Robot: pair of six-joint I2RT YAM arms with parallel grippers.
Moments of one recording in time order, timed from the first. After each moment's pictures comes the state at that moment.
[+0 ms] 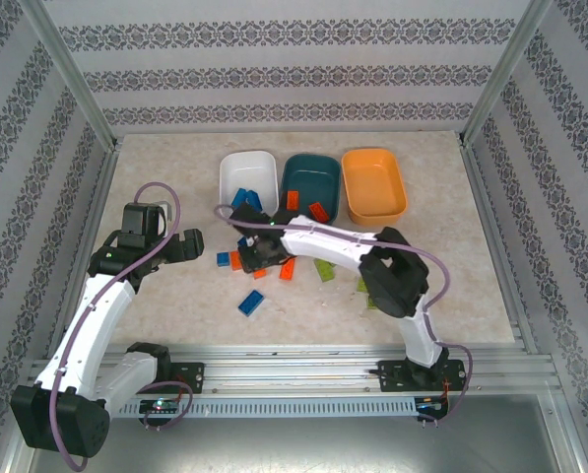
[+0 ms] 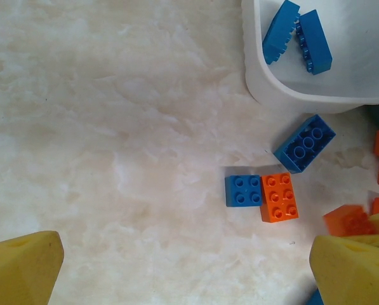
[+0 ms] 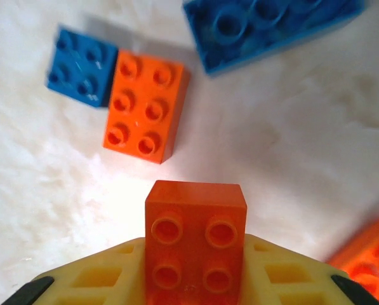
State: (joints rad) left arm -0.08 0.95 0.87 -0.80 0.01 -0.27; right arm 0.92 2.04 1.63 -0.76 -0.06 0.53
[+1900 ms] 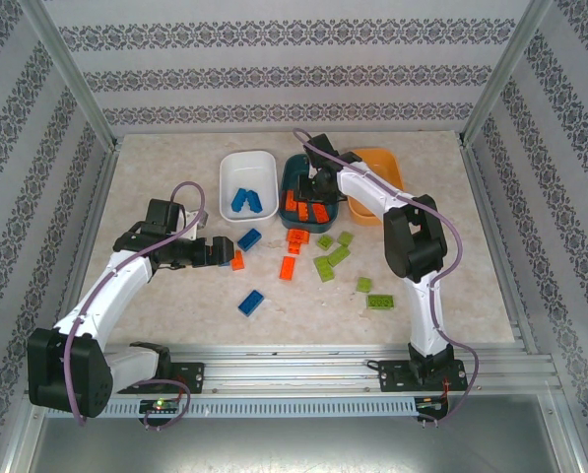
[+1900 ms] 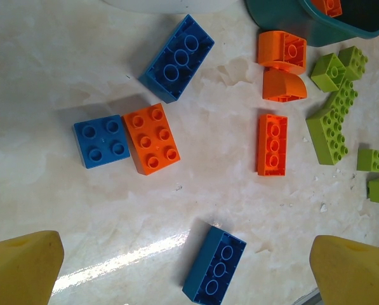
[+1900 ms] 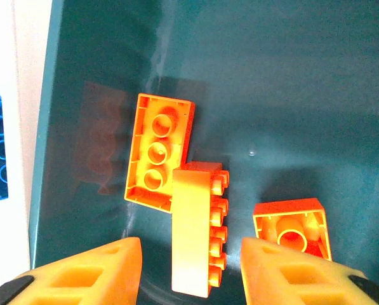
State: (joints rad) left arm -0.13 1.17 0.83 -0.70 0.45 -0.26; right arm 0.45 2.19 1.82 -0.74 -0.15 0.48
